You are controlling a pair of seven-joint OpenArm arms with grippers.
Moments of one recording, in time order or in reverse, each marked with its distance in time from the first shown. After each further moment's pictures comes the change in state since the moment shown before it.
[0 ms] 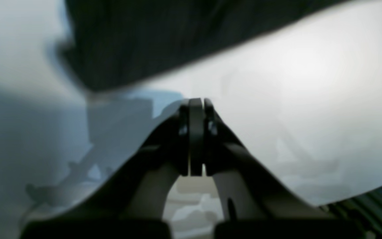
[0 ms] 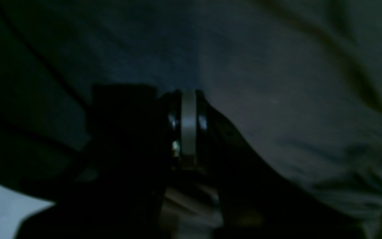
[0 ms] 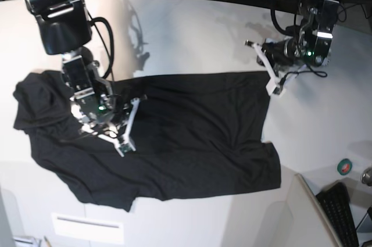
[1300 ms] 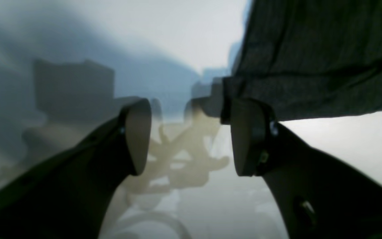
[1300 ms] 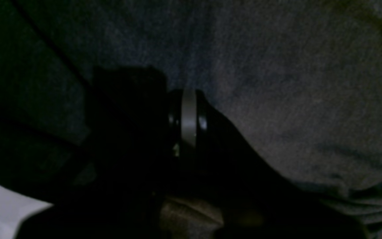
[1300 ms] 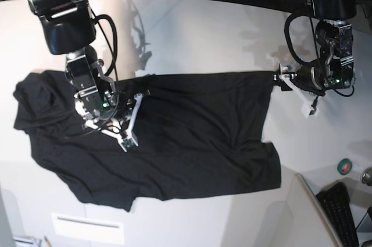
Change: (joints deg) left arm -11.3 2.6 -15.9 -13.4 -1.1 -0.4 7.0; right arm -0.4 -0.3 0.0 -1.8 0.0 0.0 1.0
